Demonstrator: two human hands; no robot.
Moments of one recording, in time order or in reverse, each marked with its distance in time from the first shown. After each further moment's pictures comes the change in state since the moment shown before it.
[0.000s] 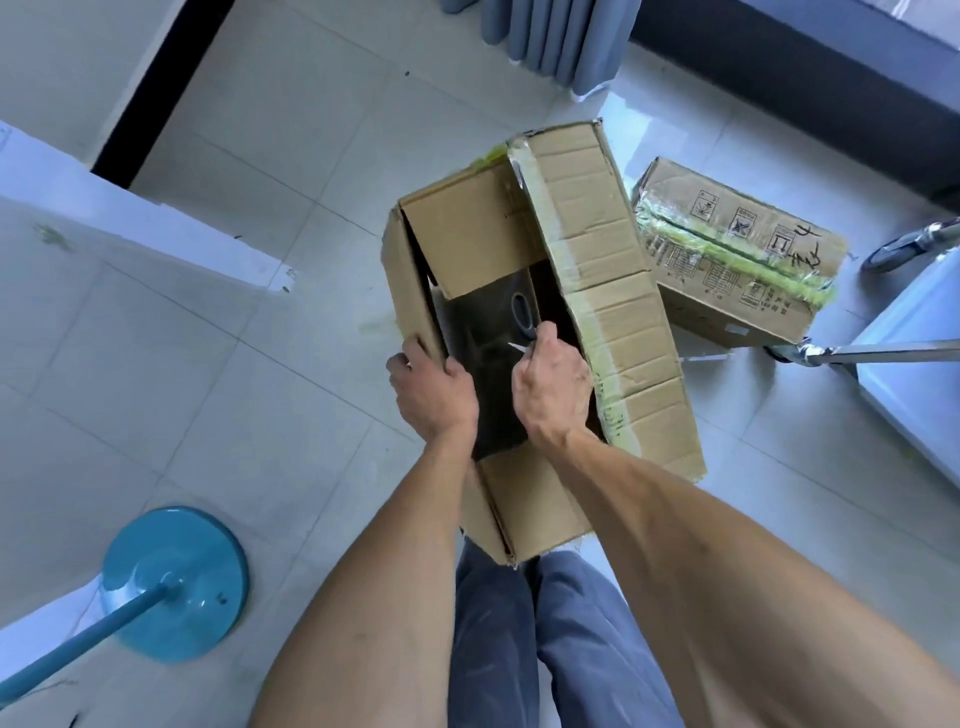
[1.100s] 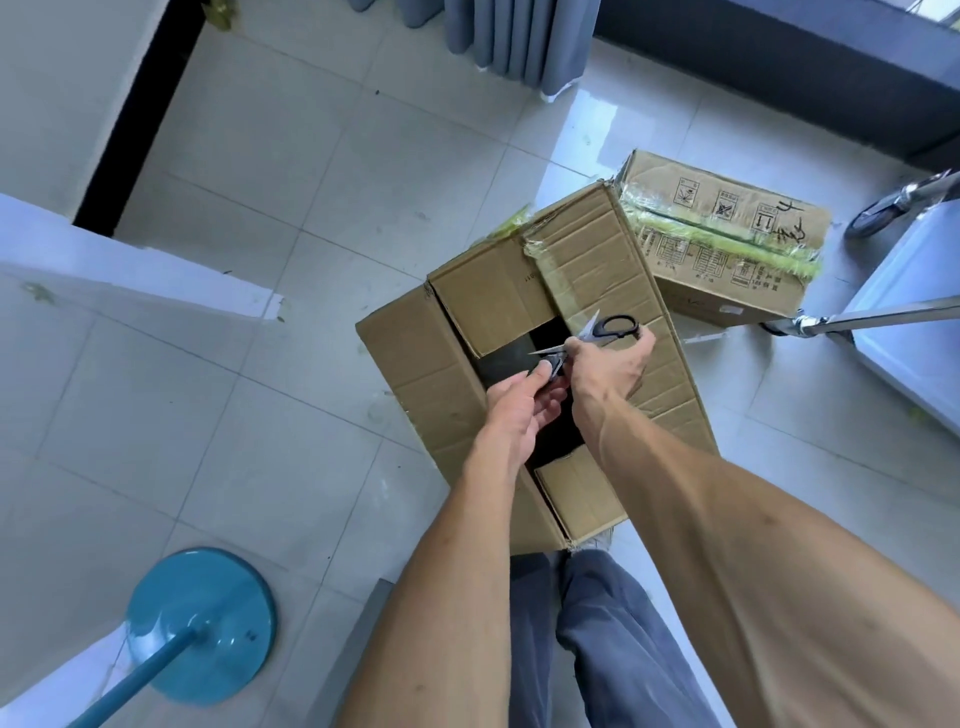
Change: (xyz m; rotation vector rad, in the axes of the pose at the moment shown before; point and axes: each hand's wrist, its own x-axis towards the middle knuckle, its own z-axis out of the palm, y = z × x) left_hand -0.029 0.029 0.024 -0.999 -0.885 -0.507; right_hand 0.033 0.018 -0.004 0.809 0.312 0.852
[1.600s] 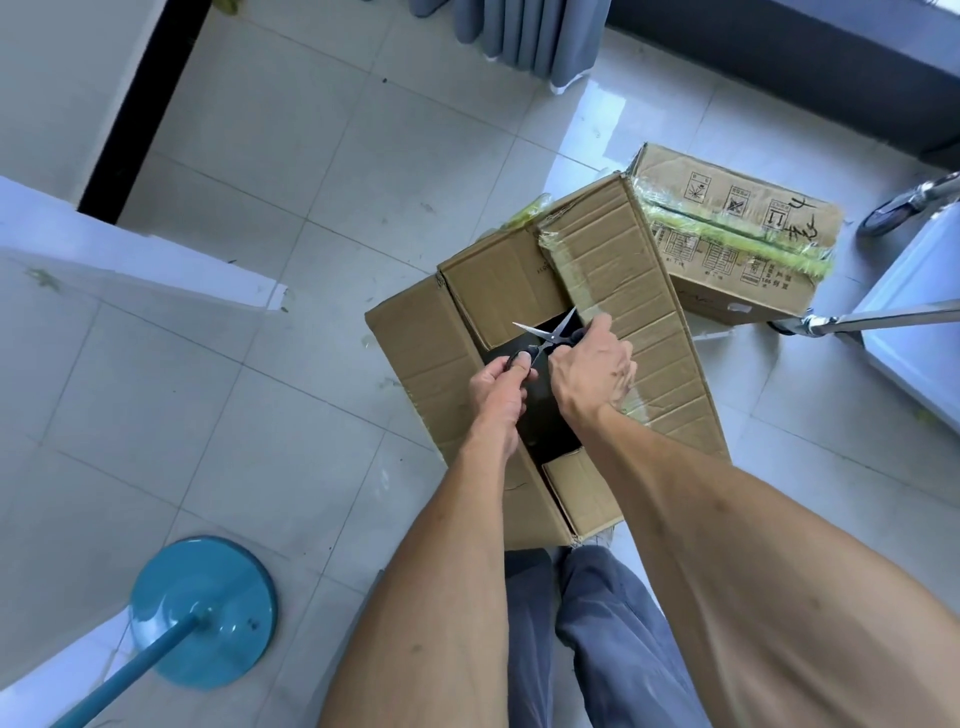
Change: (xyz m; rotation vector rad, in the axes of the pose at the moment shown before) left_hand 0.013 0.005 -0.019 0.173 0.187 0.162; right_hand -0.016 -0.001 0.002 -0.738 -0.082 -0.407
